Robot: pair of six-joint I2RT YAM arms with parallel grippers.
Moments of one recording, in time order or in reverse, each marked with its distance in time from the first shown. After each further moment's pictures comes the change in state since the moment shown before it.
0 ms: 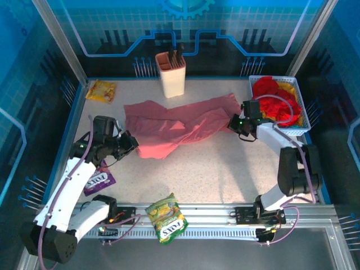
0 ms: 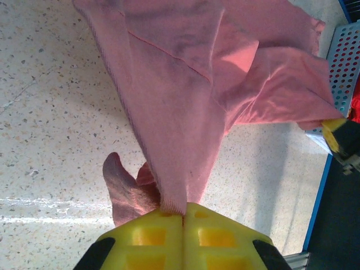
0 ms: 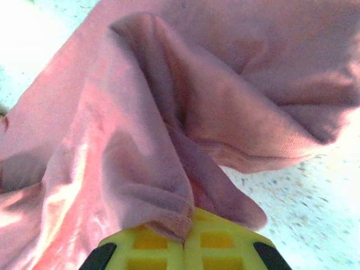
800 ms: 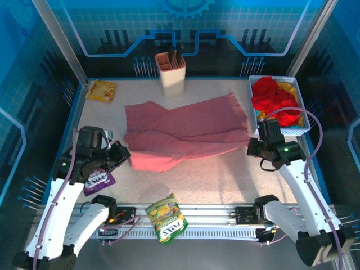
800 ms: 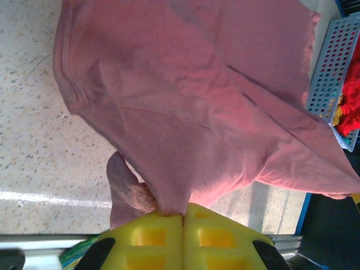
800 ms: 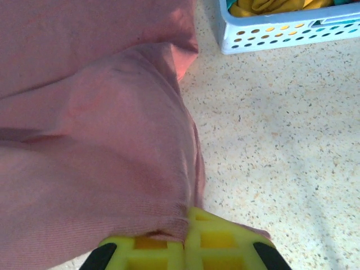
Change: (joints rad) left arm 0.008 -0.187 0.091 -0.287 -0.004 -0.021; right arm 0.105 -0.615 -0.034 -0.681 0.369 -0.188
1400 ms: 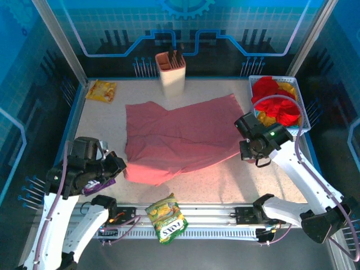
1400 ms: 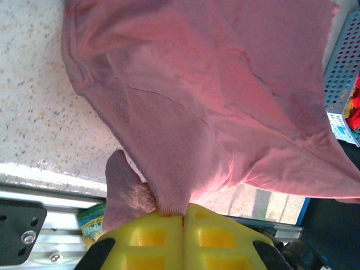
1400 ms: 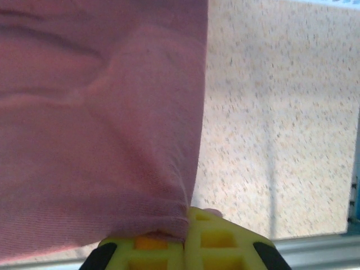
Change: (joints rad) left arm 0.001 -0.119 -0.017 -0.154 0.002 -0.053; right arm 0.281 0.223 0.272 -0.413 0.137 0.108
